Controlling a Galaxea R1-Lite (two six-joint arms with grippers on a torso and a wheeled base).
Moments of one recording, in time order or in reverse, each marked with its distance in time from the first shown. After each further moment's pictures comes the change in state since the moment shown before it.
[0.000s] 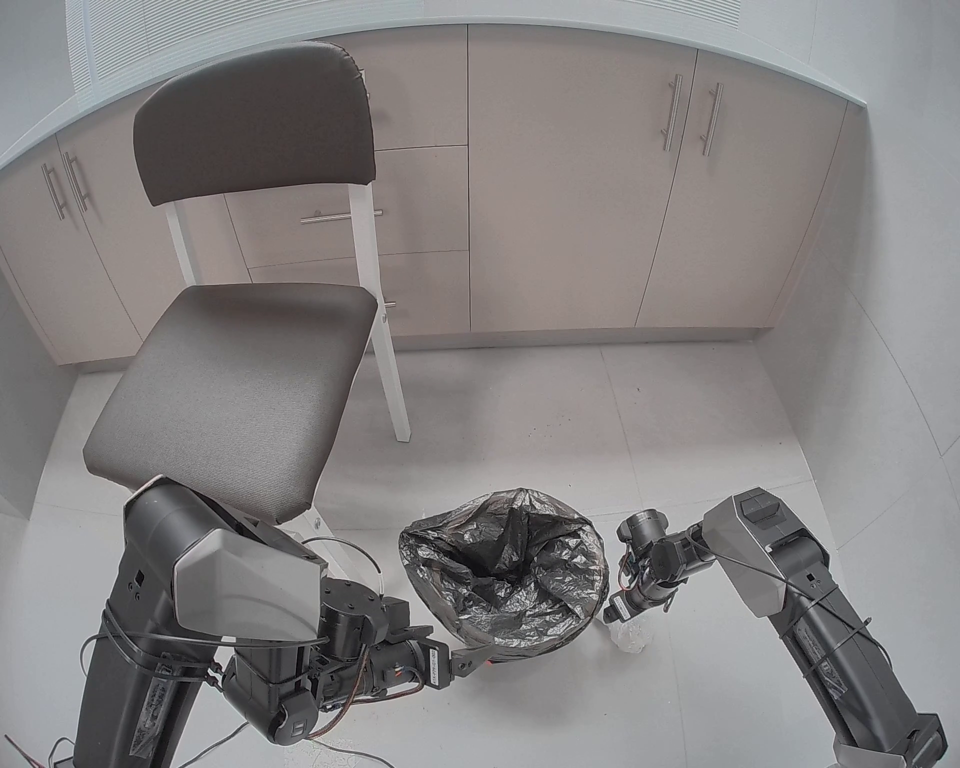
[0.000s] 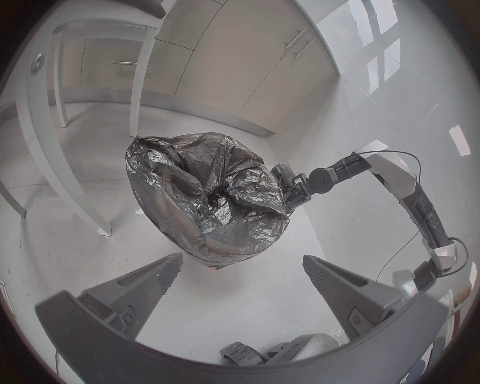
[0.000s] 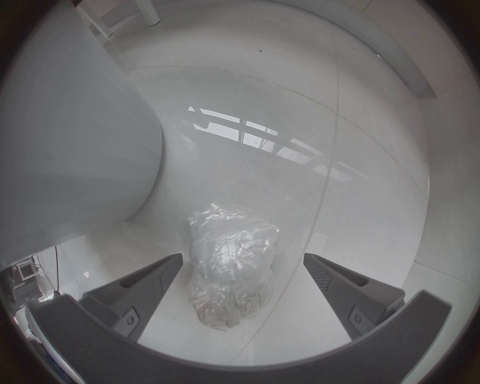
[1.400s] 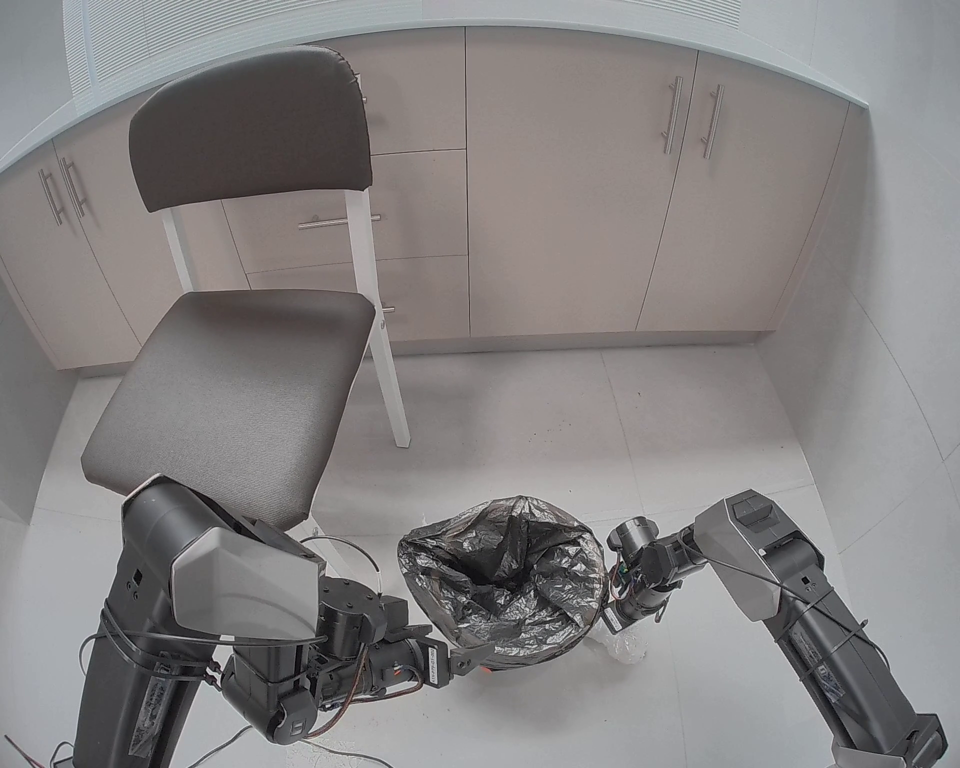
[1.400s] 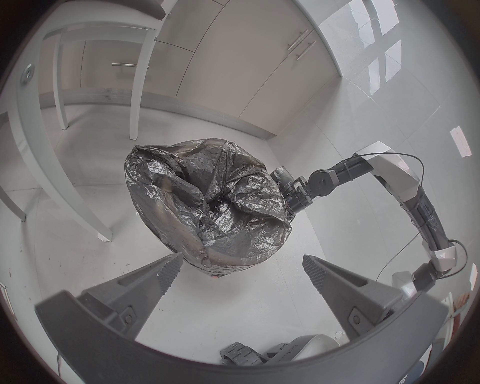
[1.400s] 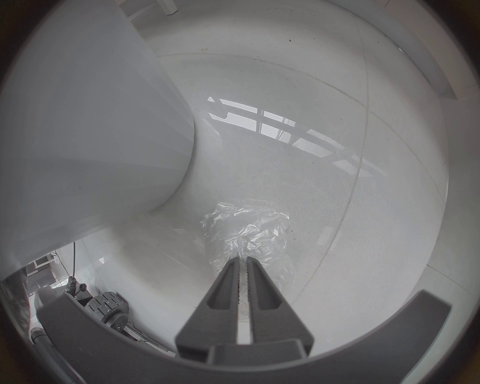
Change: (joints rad) left arm 0.004 -0.004 0.000 0.000 0.001 -0.004; right arm 0.032 -0.001 0.000 0.091 0.083 0.005
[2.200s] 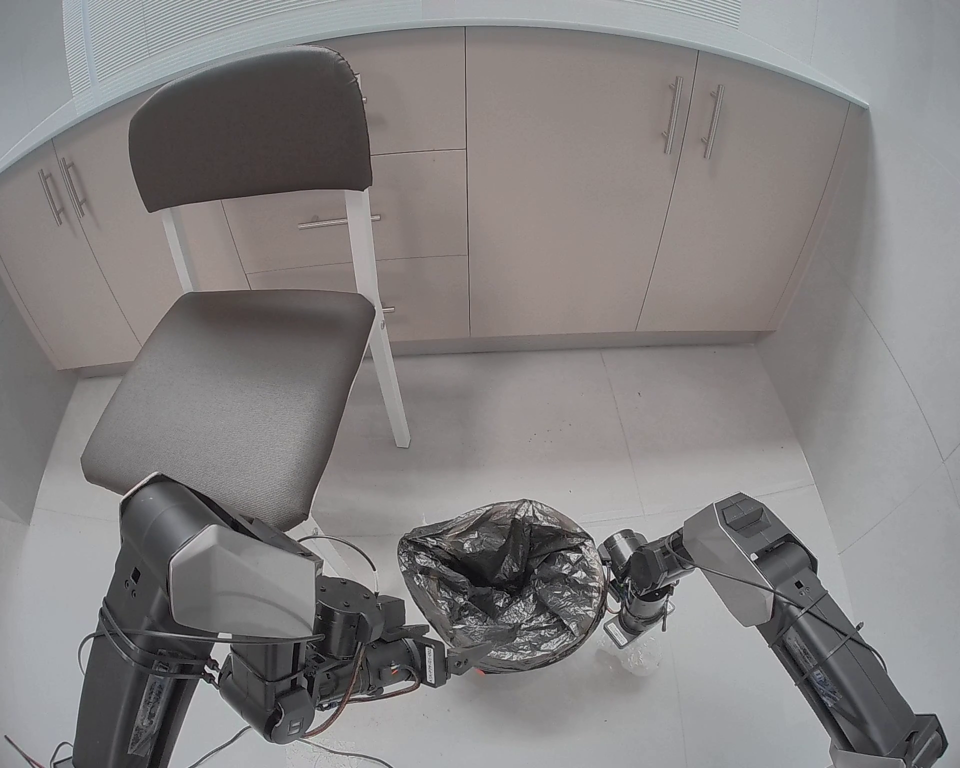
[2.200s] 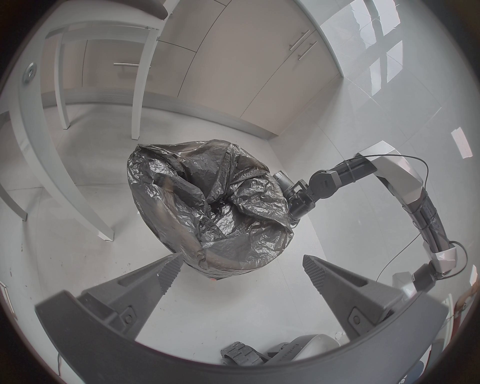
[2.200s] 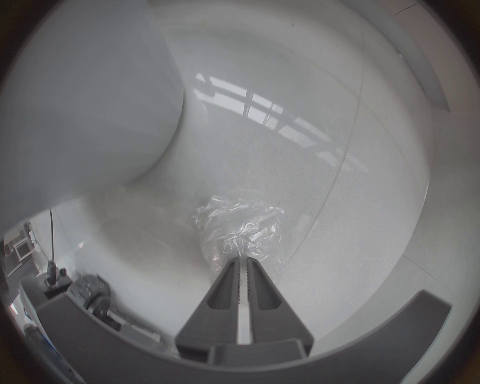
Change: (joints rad) left arm 0.007 -0.002 0.009 0.000 -0.001 0.000; right arm 0.040 -0.003 0.000 0.127 -0.173 0.001
